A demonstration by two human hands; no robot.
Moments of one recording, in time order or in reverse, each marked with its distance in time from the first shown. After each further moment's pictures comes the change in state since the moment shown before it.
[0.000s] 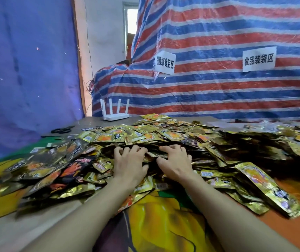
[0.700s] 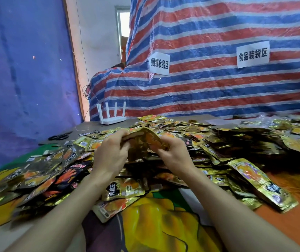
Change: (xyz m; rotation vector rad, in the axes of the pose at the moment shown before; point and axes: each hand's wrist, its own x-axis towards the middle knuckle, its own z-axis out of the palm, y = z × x) left_hand 0.000 -0.021 -0.052 -0.624 0.307 -0.012; right_hand -0.013 -0.005 -0.030 0.472 0.223 -0.346
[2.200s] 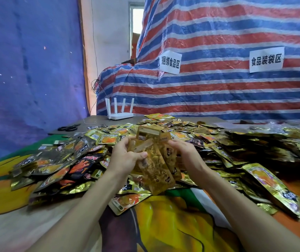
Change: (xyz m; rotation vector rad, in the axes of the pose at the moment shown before) left_hand -0.018 -0.015 0.010 -0.854 -0.116 -0.498; right_hand -0.008 -0.011 0.004 0.506 -0.215 0.336
